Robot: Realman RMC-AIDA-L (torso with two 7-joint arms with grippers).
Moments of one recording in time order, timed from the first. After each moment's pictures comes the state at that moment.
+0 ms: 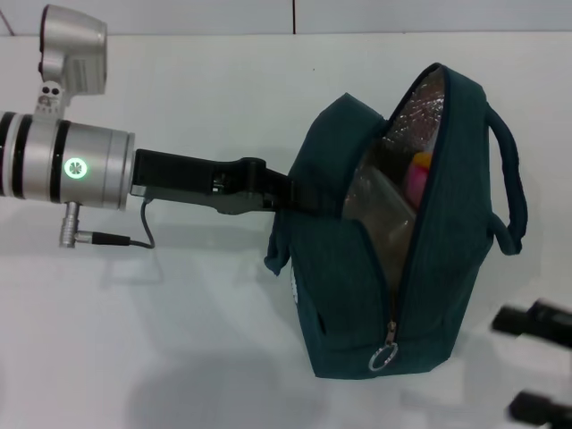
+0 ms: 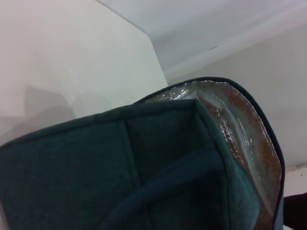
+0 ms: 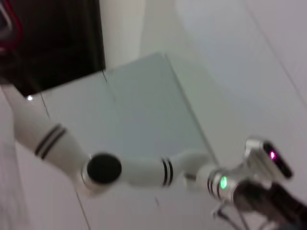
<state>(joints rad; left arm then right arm) -0.70 -2.07 0.80 0.63 2.02 1.70 -2.36 0.23 1.99 -1.05 -0.36 -1.49 -2.06 1.05</state>
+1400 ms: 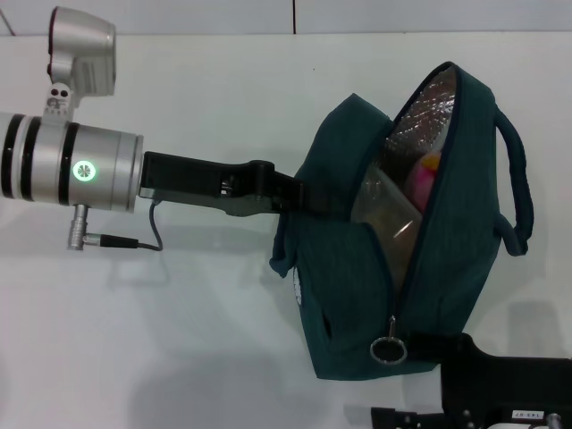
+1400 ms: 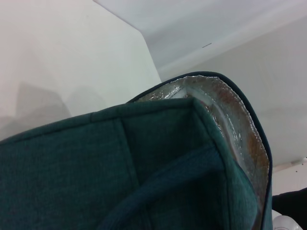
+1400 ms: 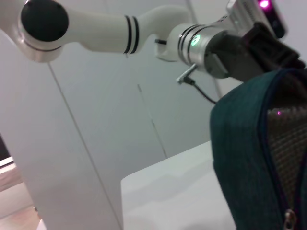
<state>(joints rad) -0.70 -2.08 0.80 0.63 2.02 1.70 -2.35 0.37 2.02 -1.47 -0.31 -1.35 -1.60 0.98</state>
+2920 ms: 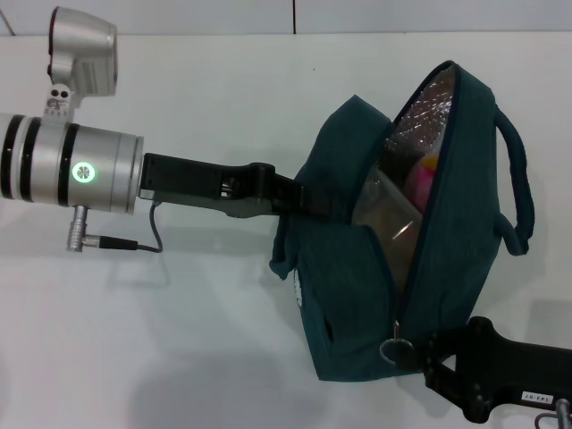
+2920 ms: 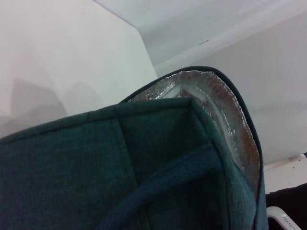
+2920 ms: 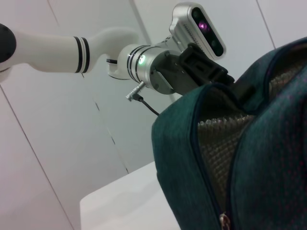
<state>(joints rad) -0.70 -2.08 0.80 0.63 2.02 1.71 -2.34 0.34 2.02 -1.47 -0.29 -1.25 -1.55 0.98</state>
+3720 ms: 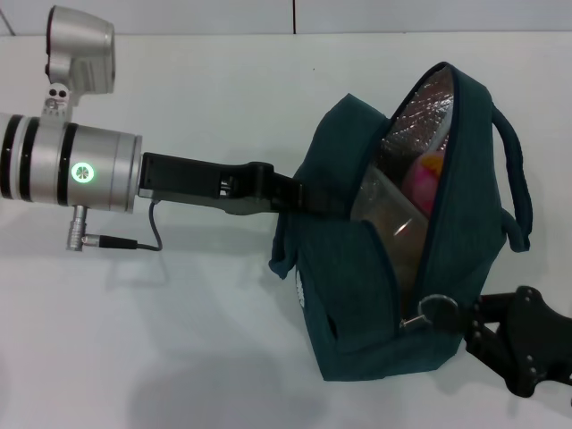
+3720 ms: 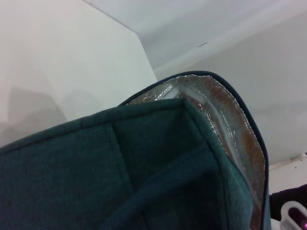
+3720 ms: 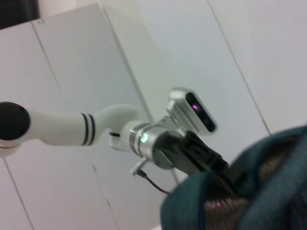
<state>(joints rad) -0.70 -2.08 0.80 0.63 2.02 1.71 -2.32 0.28 2.01 -1.30 -0.30 -1.25 -1.72 0.98</state>
